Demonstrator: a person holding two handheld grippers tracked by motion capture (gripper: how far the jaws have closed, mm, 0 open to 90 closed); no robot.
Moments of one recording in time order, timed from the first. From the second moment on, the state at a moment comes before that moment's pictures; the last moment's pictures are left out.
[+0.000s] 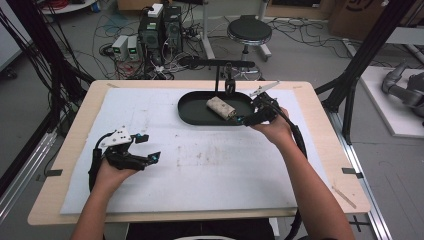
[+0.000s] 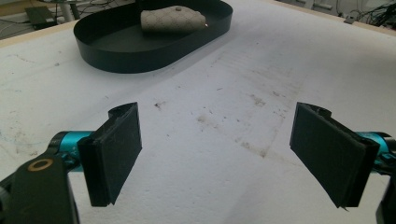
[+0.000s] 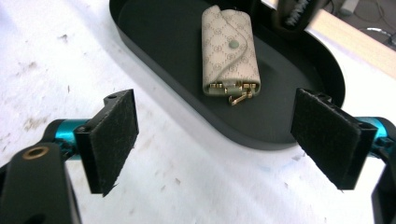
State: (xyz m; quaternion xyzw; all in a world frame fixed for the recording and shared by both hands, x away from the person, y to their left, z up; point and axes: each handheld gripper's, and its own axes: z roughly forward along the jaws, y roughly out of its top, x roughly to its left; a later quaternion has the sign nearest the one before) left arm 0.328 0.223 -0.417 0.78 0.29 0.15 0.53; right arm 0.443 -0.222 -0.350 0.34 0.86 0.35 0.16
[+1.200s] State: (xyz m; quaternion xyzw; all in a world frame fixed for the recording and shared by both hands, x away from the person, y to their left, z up) left arm 0.331 0.212 -0.426 0.79 0.29 0.14 0.52; right arm 0.354 -0.292 -0.420 0.38 0.81 0.42 0.15
